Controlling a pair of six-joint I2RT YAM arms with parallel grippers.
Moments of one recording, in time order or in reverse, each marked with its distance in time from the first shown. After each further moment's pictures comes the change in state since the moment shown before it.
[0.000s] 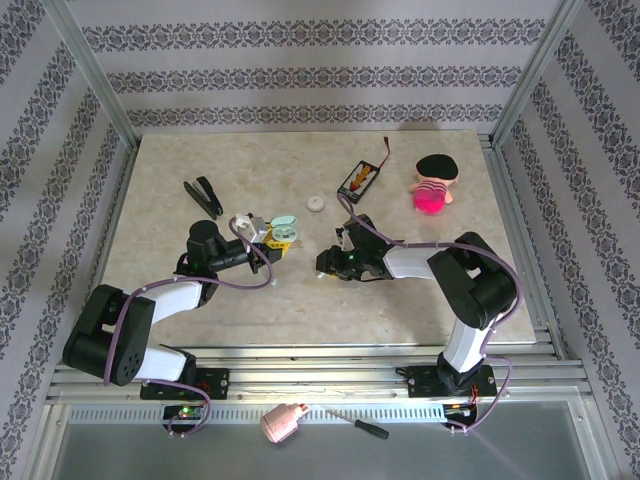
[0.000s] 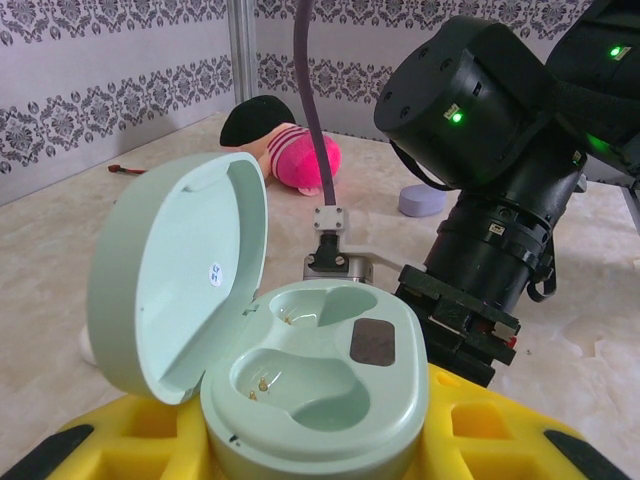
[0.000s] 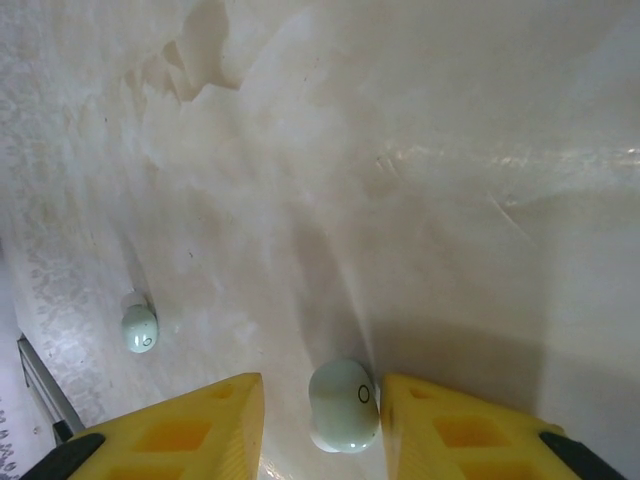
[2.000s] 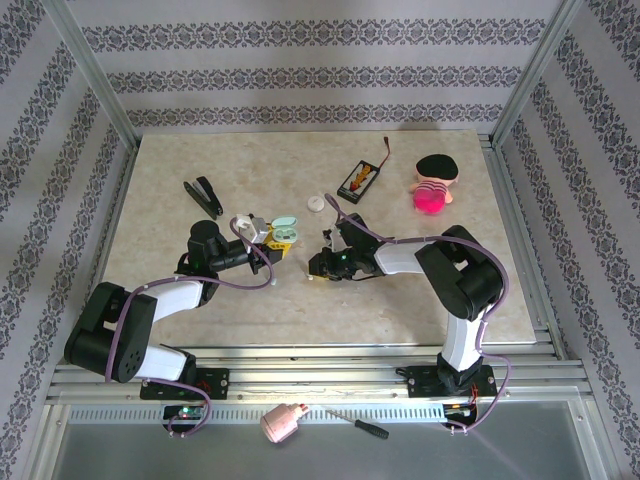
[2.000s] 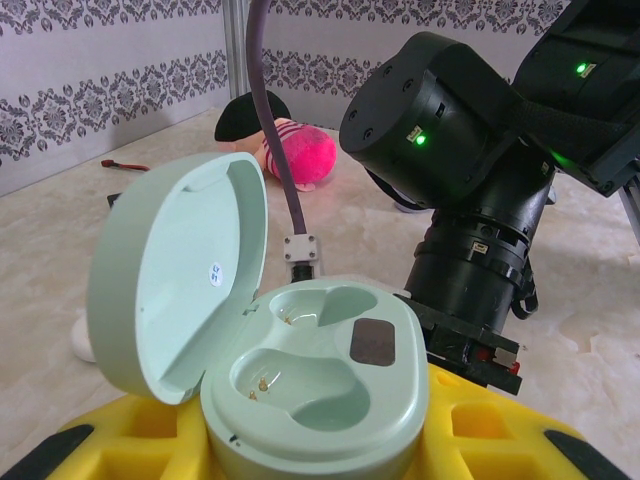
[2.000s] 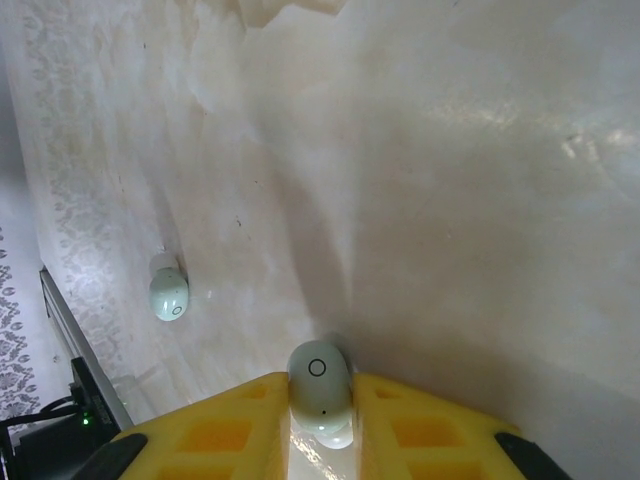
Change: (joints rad) left arm 0.000 0.016 0.000 0.007 0.007 0.000; right arm 0.025 0.087 0.068 0.005 -0.121 -0.073
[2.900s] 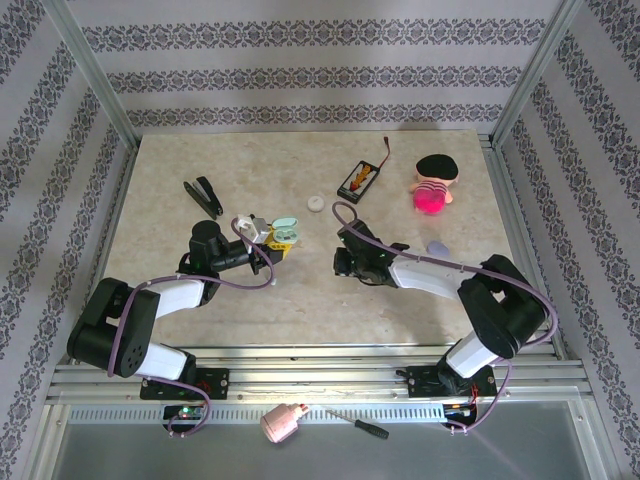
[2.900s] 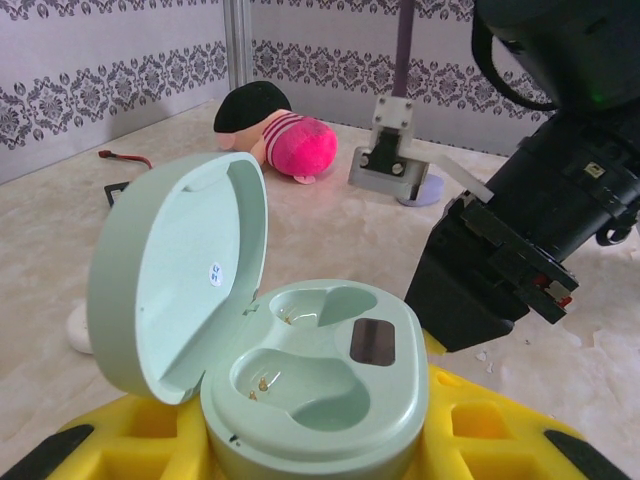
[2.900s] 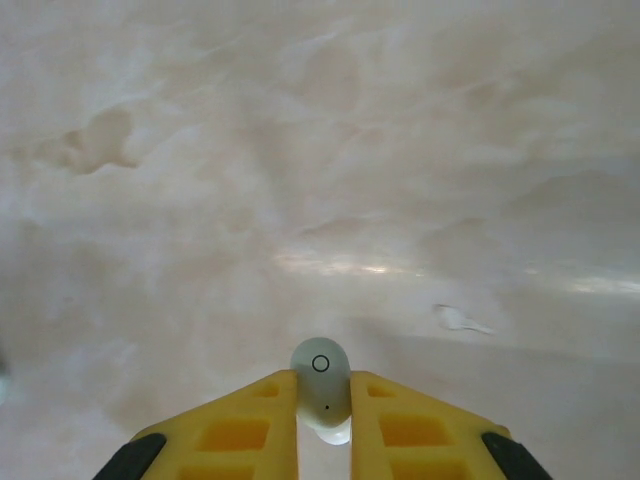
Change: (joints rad) left arm 0.000 0.029 0.000 0.016 0.000 0.000; right arm 0.105 -0.299 -0.047 -0.317 0.697 -0.014
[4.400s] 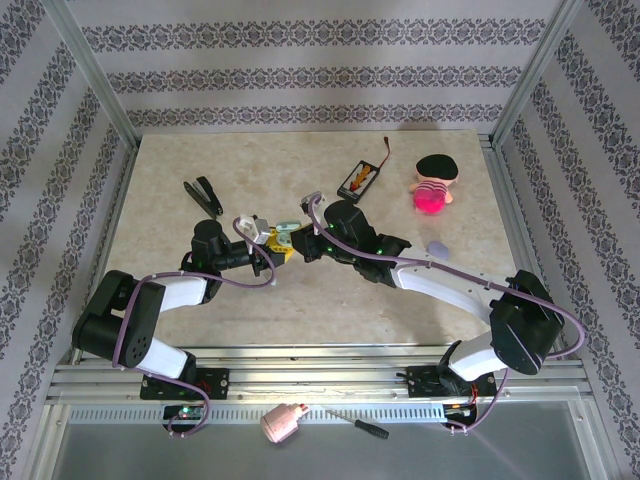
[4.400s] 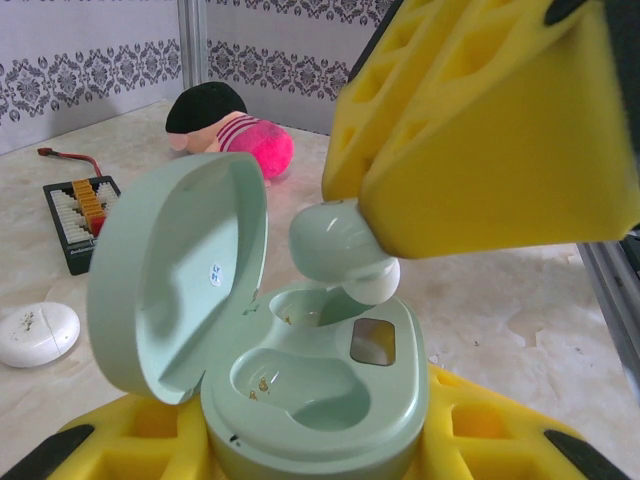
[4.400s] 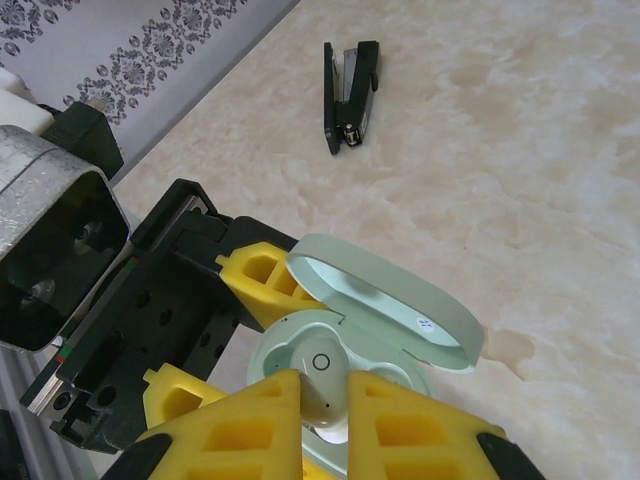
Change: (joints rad) left arm 0.000 0.053 0.010 0.052 0.097 -0.058; right arm 0.124 -0.106 0.175 0.213 -0.200 -0.364
